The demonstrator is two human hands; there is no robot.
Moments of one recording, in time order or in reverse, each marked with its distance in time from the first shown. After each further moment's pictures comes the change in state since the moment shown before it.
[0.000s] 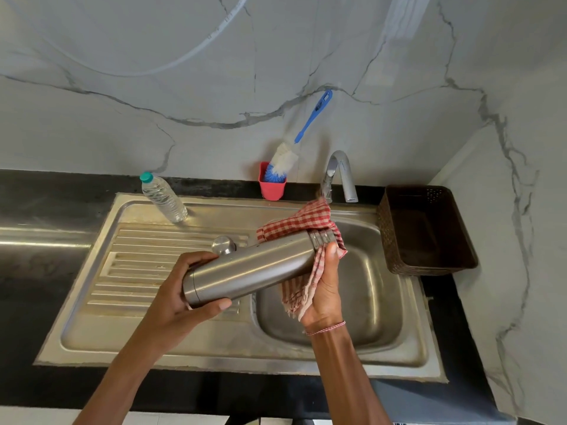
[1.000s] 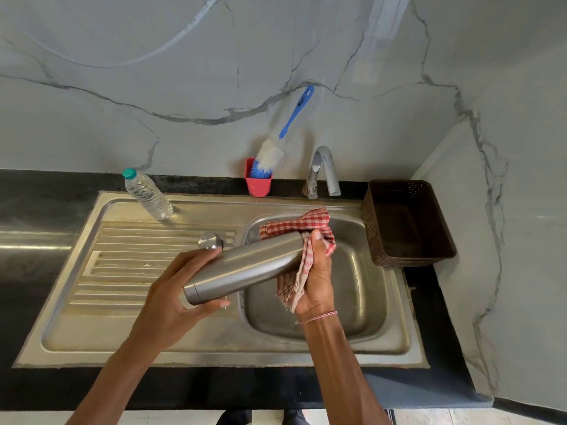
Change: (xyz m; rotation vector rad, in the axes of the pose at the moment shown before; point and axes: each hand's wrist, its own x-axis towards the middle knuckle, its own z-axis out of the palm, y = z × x) left_hand 0.005 -0.022 0.011 0.477 -0.003 0.325; right_hand 0.001 -0.010 -0.016 0.003 0.149 -0.077
